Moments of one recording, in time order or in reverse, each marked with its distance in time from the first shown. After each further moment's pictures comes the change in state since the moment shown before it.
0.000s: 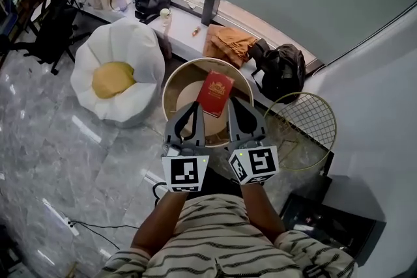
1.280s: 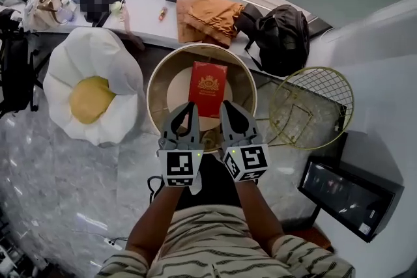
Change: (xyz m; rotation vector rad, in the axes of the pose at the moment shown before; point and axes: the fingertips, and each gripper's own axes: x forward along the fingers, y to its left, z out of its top) left arm 0.225 0.013 -0.194 0.011 0.361 -0.311; right arm 0.141 -0.140 -0.201 0.242 0.252 -0.285
